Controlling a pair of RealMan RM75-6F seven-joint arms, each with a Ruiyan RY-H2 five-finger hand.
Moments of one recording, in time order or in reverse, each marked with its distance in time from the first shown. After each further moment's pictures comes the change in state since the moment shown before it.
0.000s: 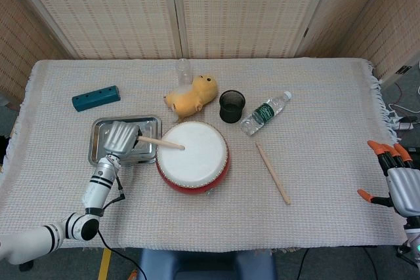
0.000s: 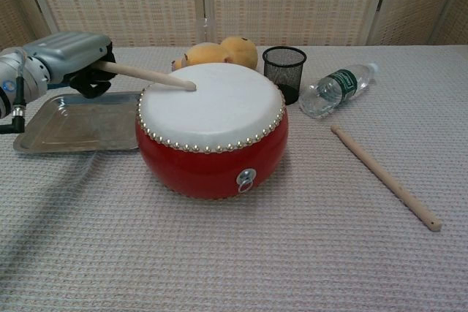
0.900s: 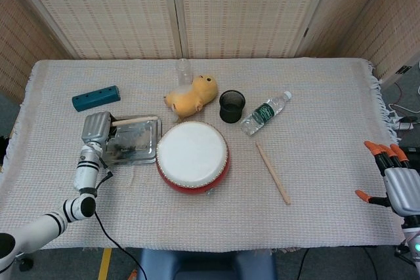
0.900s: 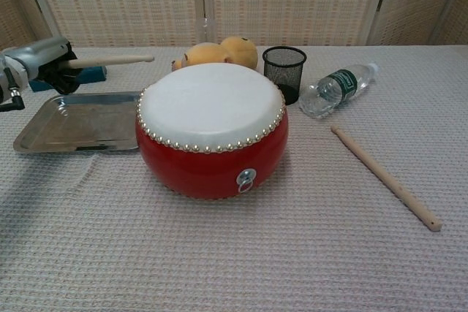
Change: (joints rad) left arm -0.027 -0.109 -0.089 0.382 -0.179 -0.189 -0.254; right arm 0.008 -0.008 -0.004 0.008 0.001 -0.018 0.004
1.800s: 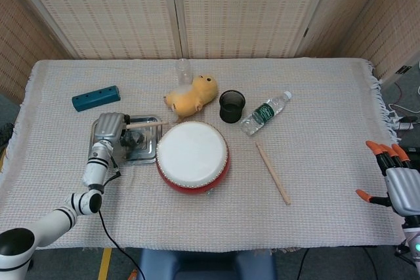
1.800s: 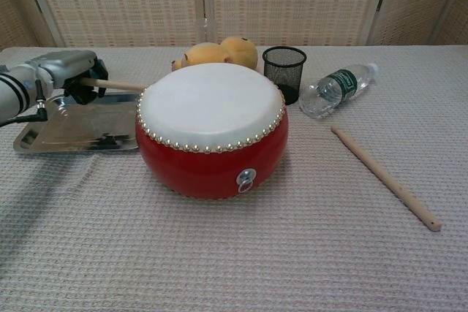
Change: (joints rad) left arm -0.058 -0.073 0.029 0.148 0.088 -0.094 0.046; right arm -0.004 -0.009 0.002 0.012 0.002 0.011 0.010
